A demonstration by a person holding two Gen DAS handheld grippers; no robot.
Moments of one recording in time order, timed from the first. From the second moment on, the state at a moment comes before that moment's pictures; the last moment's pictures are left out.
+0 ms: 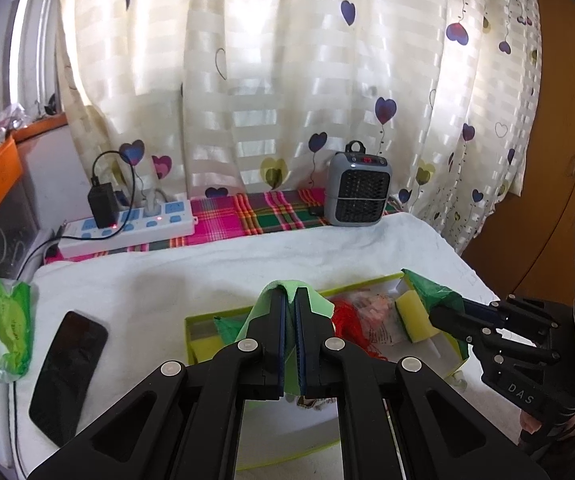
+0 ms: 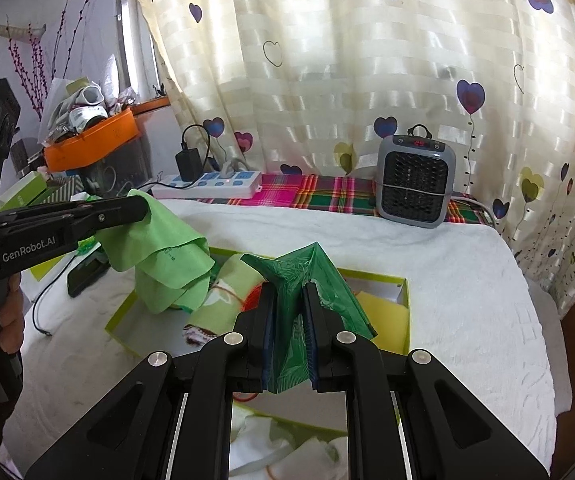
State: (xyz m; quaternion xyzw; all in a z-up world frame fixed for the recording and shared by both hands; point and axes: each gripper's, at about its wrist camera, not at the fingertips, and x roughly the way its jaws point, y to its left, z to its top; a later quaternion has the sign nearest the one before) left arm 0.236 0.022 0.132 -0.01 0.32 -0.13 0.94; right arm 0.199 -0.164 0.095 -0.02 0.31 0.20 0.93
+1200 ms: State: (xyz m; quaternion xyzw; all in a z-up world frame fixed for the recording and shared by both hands) left arm 0.230 0.015 0.035 0.00 0.44 -0.13 0.89; right arm 0.214 -0.137 0.038 -0.10 0.38 0.19 0.90
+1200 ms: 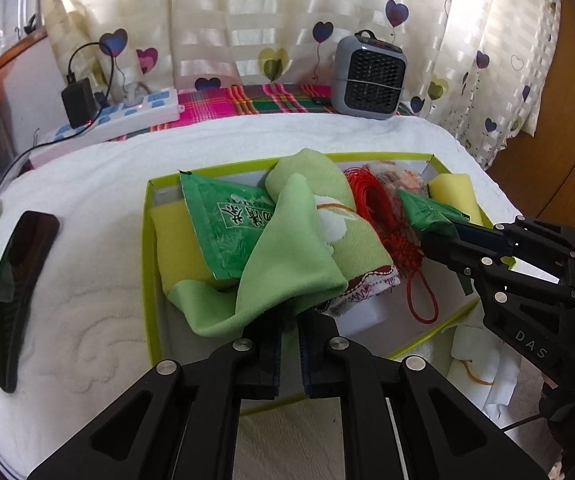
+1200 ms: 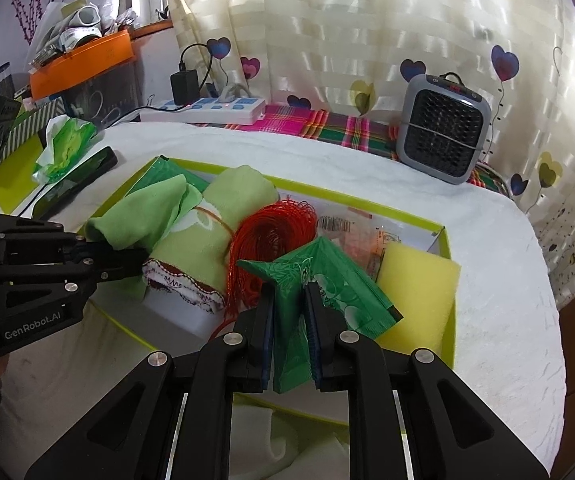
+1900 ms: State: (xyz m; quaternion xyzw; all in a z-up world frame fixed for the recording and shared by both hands) left arm 0.205 0.014 0.051 0.00 0.42 -0.12 0.90; right arm 0.198 -0.145 0.044 -0.06 0.38 0.20 0.90
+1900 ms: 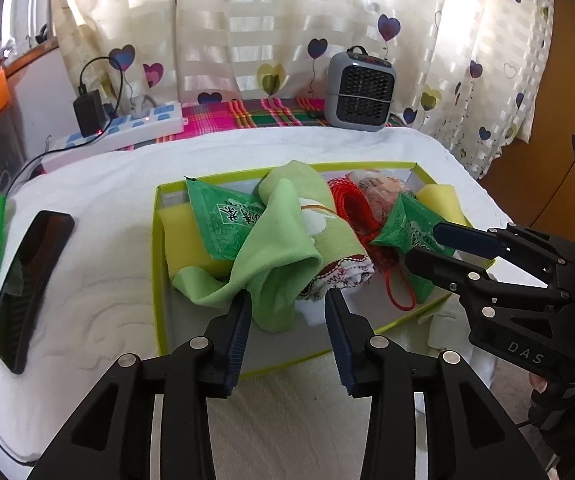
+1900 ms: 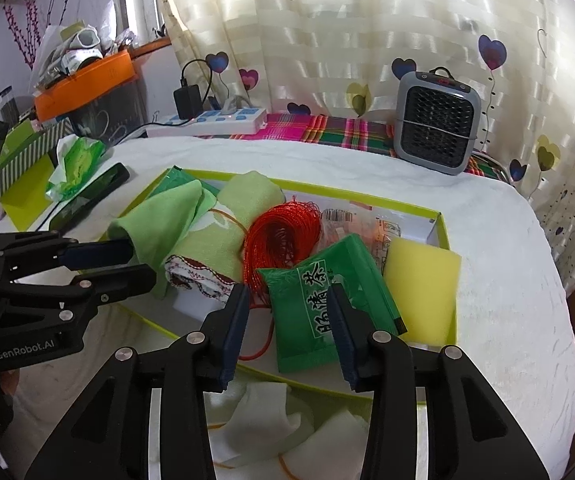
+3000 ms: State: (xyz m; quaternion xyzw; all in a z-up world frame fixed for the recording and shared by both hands) left arm 0.127 0.011 0.076 -0.03 0.38 -0.13 0.92; right arm 0.120 -0.194 0.061 0.02 0.36 0.16 0.92
